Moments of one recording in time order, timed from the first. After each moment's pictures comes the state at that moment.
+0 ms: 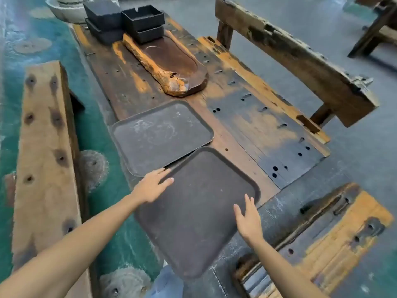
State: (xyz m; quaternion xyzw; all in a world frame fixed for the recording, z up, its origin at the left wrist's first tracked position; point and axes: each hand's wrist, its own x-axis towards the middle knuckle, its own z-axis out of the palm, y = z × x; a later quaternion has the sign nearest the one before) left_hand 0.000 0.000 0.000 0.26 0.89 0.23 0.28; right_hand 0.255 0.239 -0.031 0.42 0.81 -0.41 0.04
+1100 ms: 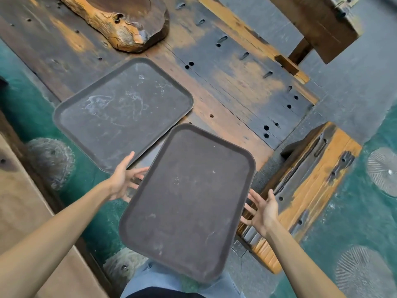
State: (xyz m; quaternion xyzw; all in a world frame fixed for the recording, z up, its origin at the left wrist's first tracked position) left_hand -0.086 -0.008 -0.058 -0.08 0.67 0.37 0.63; right_hand 0.284 0.250 -0.070 0.63 0.22 -0.74 -0.07
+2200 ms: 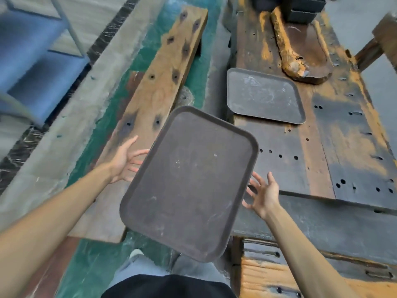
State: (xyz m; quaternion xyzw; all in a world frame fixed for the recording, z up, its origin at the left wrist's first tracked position) left_hand 0.340 -0.335 0.040 -0.32 0.63 0.64 0.30; right_hand 0.339 0.105 0.022 0.38 0.53 -0.72 0.23
